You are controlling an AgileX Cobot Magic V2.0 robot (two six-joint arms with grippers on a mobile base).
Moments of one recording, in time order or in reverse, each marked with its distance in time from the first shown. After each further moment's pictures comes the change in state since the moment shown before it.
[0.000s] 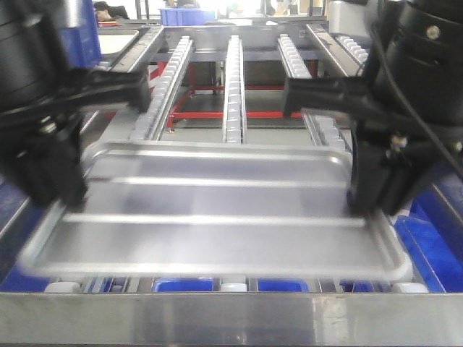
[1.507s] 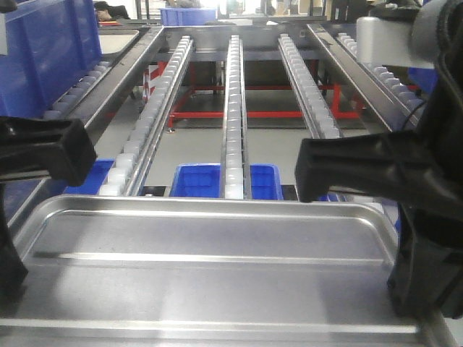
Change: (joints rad) left arm -0.218 -0.200 0.203 0.004 0.032 -0.221; right arm 0.304 -0.159 0.170 -0.123 0.067 0.354
